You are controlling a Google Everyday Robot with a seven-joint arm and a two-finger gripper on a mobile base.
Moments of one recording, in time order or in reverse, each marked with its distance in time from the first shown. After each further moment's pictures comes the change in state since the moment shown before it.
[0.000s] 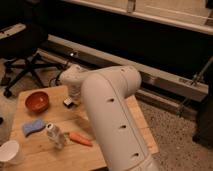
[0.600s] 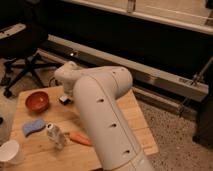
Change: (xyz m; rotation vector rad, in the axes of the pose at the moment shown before) arm -0.043 -0.012 -0.004 0.018 -0.020 -0.044
